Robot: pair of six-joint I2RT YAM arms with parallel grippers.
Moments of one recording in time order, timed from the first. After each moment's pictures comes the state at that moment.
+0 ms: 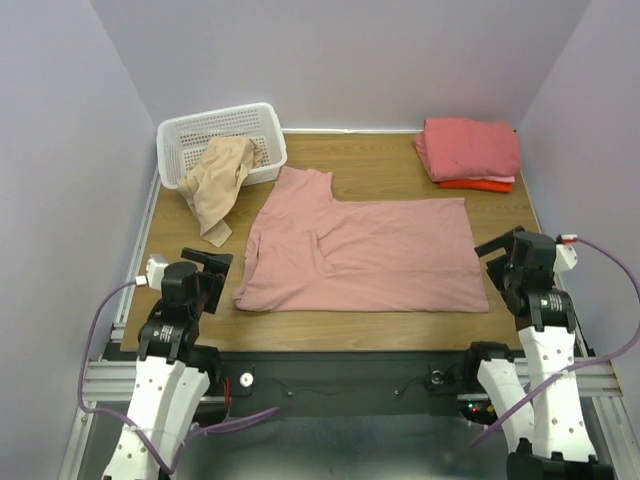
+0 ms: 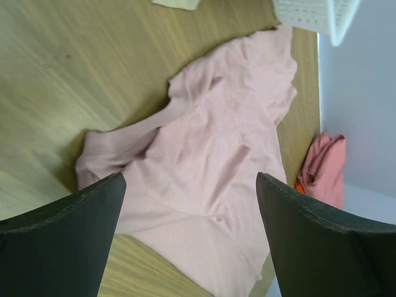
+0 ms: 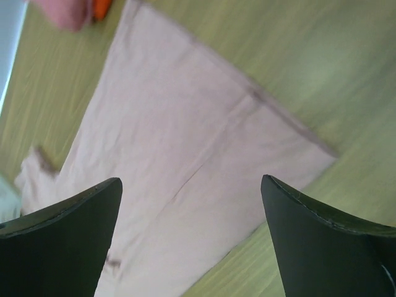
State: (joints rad) left arm -0.12 0.40 0.45 -0.68 -0.16 -1.27; right arm -0.08 0.60 0.74 -0.85 0.32 0.95
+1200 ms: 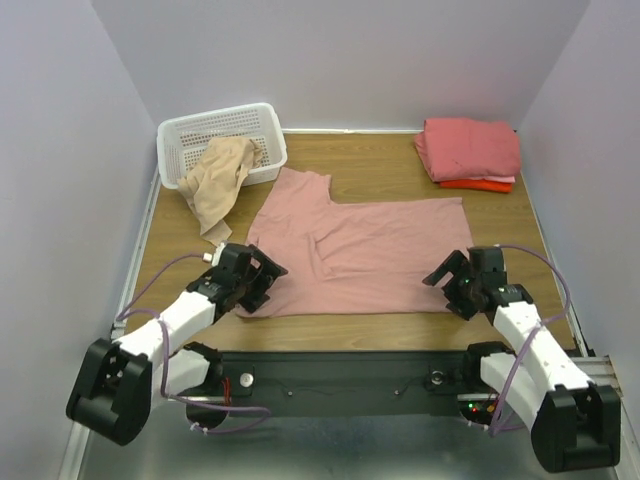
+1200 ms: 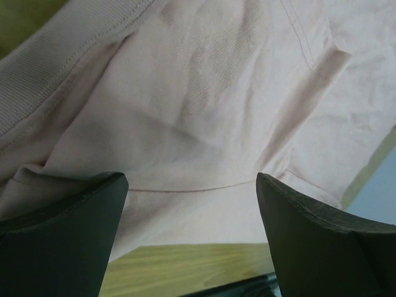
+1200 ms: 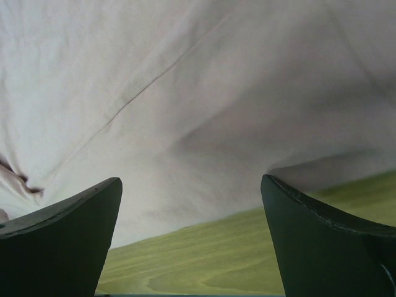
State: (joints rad) left arm -0.42 1.06 0.41 -0.22 0.01 -1.23; right arm 0.08 0.87 0.41 -0.50 -0.06 0.87
